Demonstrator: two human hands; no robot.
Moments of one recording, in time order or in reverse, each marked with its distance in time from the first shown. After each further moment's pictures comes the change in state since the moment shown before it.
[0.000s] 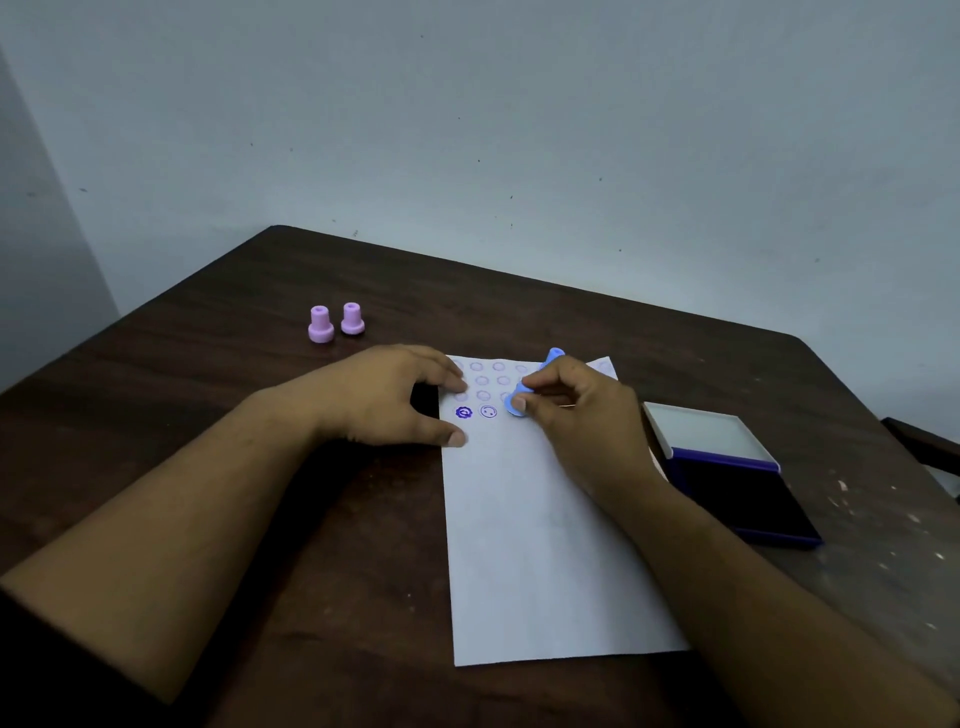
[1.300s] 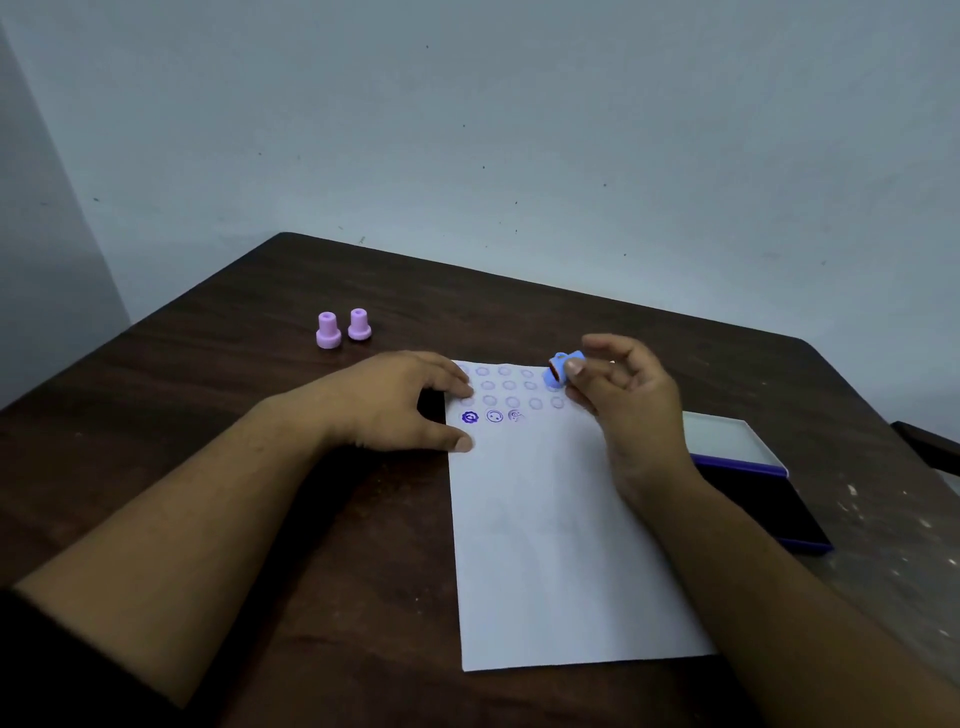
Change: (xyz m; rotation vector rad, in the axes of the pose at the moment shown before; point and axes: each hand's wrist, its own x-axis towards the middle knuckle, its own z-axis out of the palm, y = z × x) left_hand -0.002 0.001 0.001 -0.006 -0.001 -0.004; right_hand 0.008 -0.003 -0.018 0.613 0.111 0.153
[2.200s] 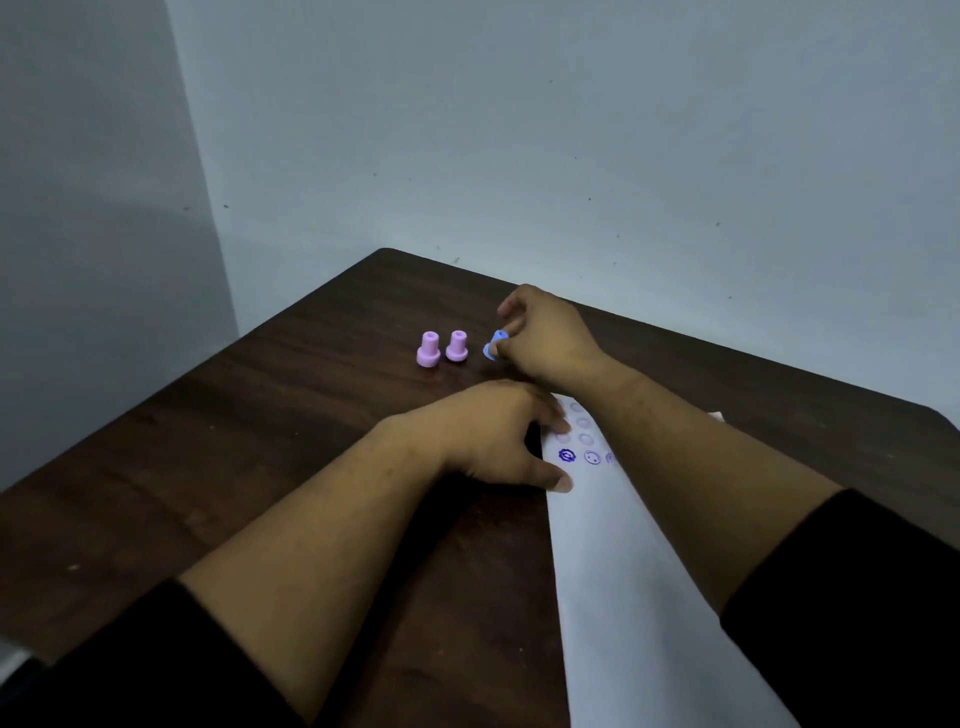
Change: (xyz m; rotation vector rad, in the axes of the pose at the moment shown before) left_hand -0.002 0.004 -0.001 0.001 0.038 0.001; right_hand 0.097 0.001 0.174 -0.915 -0.450 -0.172
